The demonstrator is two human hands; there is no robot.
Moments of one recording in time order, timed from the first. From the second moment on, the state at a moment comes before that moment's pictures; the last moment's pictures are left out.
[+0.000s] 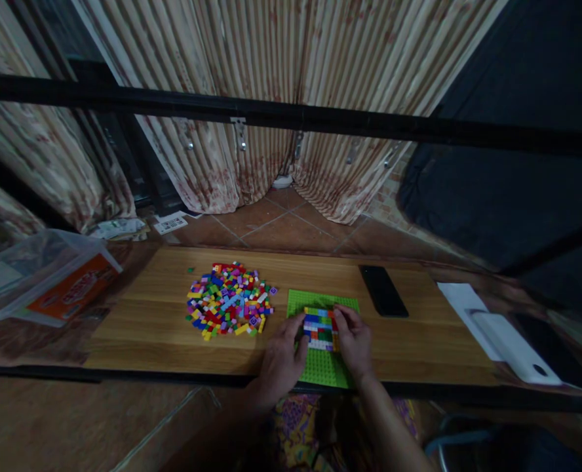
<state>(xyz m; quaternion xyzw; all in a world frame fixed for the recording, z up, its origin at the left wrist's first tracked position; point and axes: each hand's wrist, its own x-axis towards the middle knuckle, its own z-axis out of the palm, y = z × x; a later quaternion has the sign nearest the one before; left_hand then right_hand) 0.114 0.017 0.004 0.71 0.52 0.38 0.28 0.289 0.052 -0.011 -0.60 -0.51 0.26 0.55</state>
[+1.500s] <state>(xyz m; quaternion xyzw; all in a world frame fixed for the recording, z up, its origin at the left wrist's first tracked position) 0.125 0.006 0.002 0.77 0.53 0.29 0.20 0.290 0.047 -0.005 -0.63 -0.52 0.27 0.51</state>
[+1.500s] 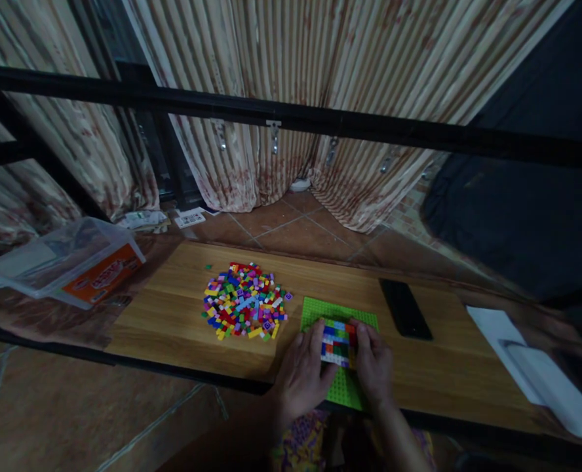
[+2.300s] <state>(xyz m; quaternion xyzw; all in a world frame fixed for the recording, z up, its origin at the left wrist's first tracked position) 0.117 0.009 0.005 0.79 0.49 0.29 0.23 0.294 0.046 -0.011 -0.59 -0.48 0.31 0.57</state>
